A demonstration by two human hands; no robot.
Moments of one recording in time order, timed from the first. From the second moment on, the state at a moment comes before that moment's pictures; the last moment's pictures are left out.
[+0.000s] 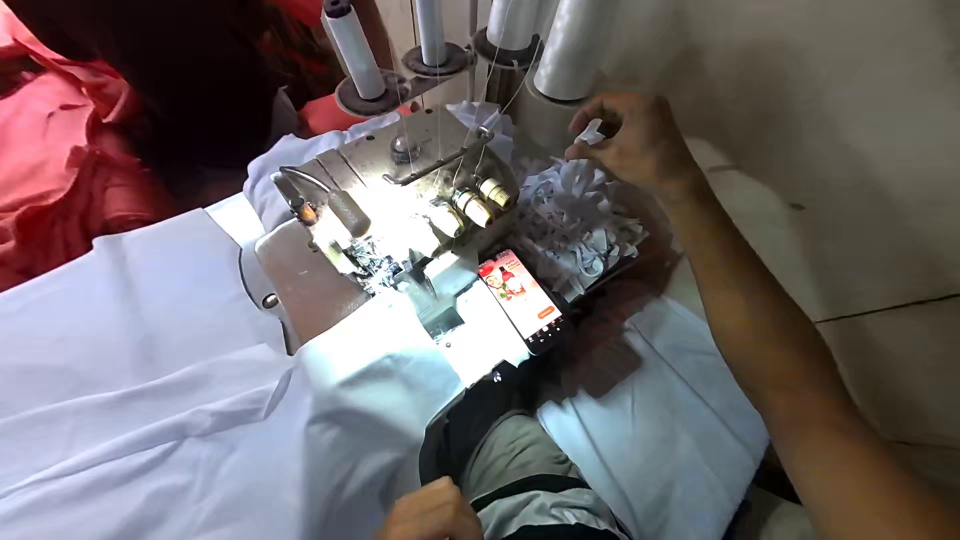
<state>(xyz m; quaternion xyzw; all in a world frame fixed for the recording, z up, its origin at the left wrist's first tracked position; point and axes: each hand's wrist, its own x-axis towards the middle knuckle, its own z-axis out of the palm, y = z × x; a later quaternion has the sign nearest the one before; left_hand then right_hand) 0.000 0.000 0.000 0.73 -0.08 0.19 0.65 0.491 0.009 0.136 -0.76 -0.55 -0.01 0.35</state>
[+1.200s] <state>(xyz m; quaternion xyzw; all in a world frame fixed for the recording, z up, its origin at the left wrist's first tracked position) 0.027 -0.037 -0.120 0.69 0.09 -0.08 0.71 0.574 0.029 0.079 -0.84 -0.52 0.09 0.11</state>
